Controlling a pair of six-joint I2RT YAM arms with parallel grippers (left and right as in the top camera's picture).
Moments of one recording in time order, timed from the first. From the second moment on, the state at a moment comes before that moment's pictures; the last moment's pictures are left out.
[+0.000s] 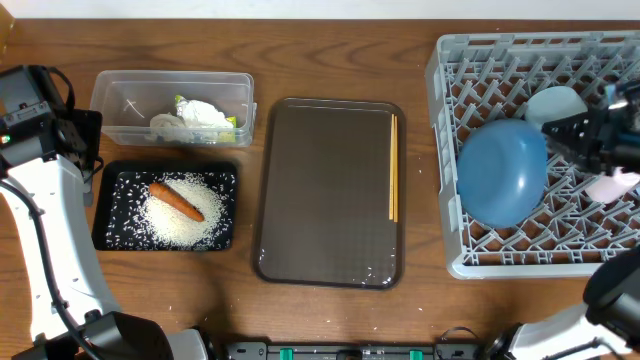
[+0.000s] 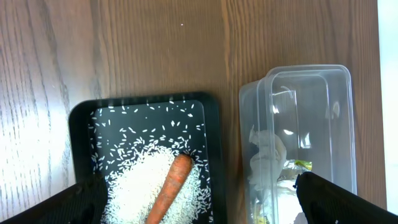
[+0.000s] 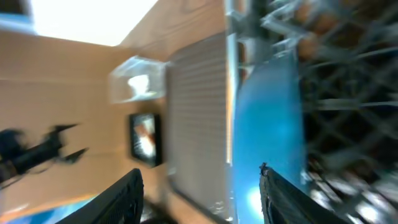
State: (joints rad) left arm 0.43 1.51 1.48 -1.07 -0.22 -1.06; right arm -0.61 1.80 1.69 -1.53 -0.99 -0.35
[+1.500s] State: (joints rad) left arm 0.43 1.51 1.48 -1.07 -0.21 -1.06; right arm 0.54 2.00 1.74 -1.17 0.12 0.54
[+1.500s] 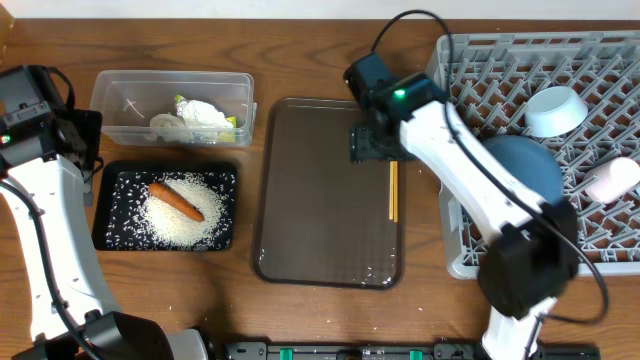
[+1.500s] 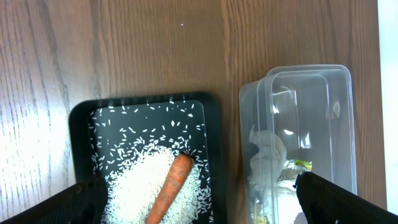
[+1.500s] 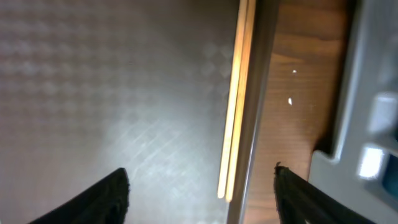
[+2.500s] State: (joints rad) left arm 0.43 1.51 1.48 -1.07 -0.22 -1.06; right arm 0.44 2.19 1.74 -1.04 0.02 0.54
